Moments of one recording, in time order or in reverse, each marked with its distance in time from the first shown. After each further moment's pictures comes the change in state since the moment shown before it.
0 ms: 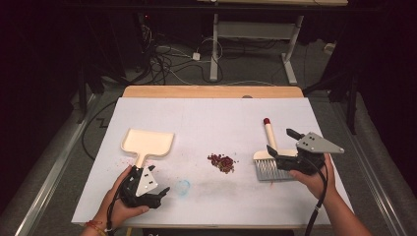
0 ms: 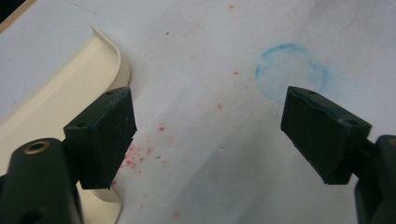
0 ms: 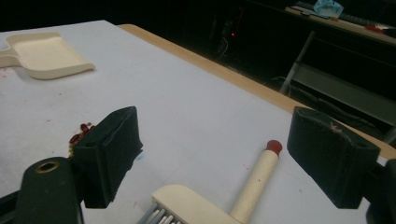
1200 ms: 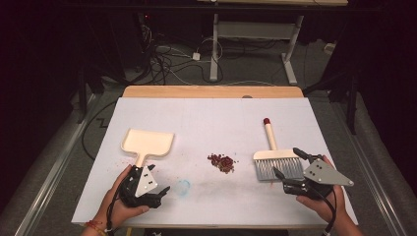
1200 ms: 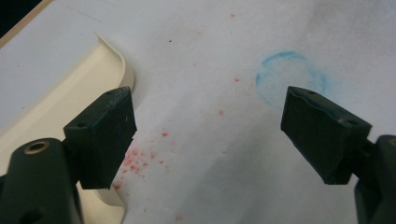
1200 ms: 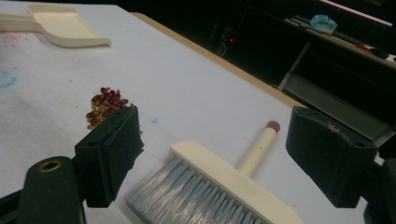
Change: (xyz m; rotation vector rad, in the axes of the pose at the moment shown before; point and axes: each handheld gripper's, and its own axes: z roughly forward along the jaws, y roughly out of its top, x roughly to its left) left arm 0.000 0.002 -0.003 -0.018 0.011 0.006; right arm 0.025 -0.035 -0.040 -0.018 -0.021 -0.106
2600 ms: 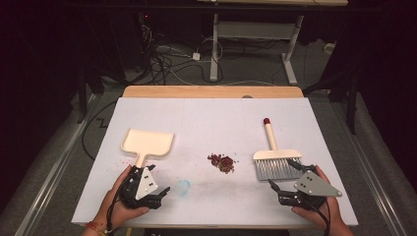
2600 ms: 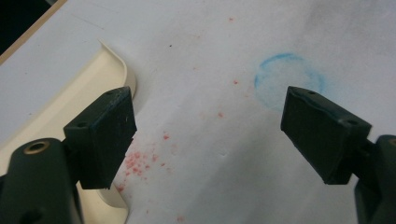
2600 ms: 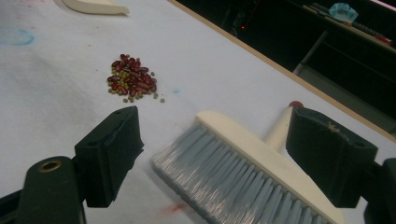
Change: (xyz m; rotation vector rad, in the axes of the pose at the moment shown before) left arm -0.004 0.000 -0.002 -0.010 0.017 0.027; right arm 0.021 -0.022 0.002 0.052 0.032 -0.046
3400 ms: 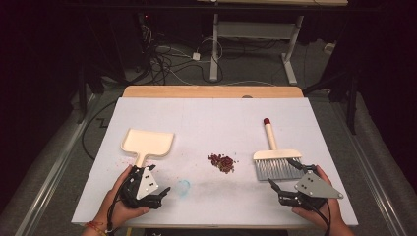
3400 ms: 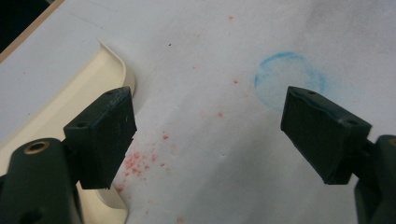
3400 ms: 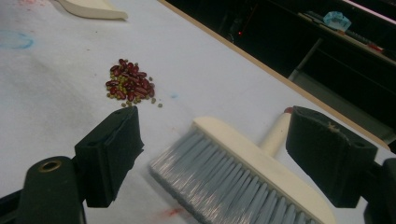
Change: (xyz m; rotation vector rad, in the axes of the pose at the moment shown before) left arm 0.000 0.001 0.002 0.006 -0.001 -0.001; right arm 0.001 0.002 -0.002 -0.019 -0.014 -0.016
